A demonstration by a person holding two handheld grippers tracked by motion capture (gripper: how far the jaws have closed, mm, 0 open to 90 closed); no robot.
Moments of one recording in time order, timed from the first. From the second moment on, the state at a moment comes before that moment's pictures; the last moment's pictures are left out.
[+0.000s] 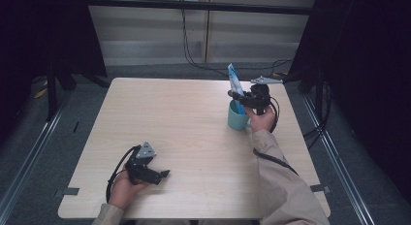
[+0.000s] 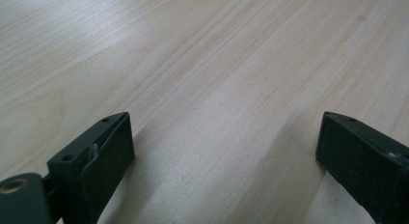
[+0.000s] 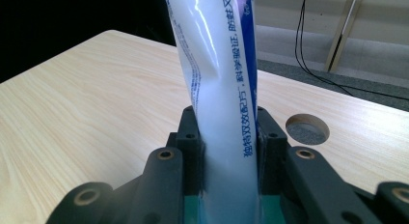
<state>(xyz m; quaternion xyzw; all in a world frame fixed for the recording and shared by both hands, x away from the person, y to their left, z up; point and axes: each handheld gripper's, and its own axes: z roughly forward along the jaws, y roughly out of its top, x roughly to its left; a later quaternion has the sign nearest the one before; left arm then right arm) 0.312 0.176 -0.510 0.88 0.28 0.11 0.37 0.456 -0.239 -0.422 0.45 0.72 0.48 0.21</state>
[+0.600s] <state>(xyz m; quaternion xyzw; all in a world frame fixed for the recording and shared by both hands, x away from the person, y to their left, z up) 0.312 0.176 -0.510 0.88 0.28 0.11 0.37 0.455 -0.244 -0.434 0.46 0.74 0.46 0.19</state>
